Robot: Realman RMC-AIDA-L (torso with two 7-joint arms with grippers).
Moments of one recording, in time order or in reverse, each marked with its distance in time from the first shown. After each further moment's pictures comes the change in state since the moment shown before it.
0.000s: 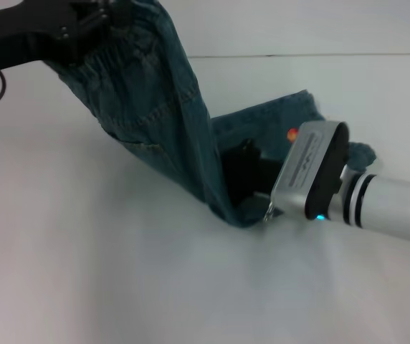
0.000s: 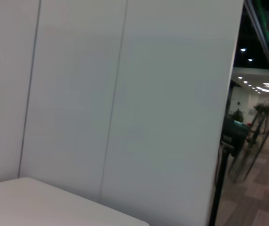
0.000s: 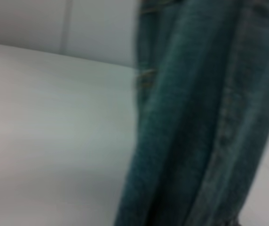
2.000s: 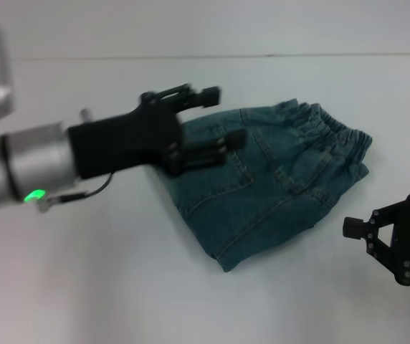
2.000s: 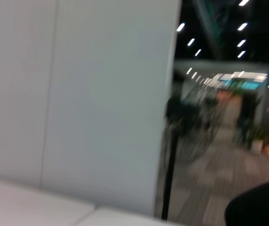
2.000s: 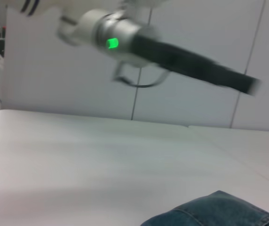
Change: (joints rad) left arm 0.074 -0.009 0.438 -0.366 -0.229 -0.218 0.449; right arm -0.562 -0.095 0.018 -0.701 -0.336 -0.834 0.437
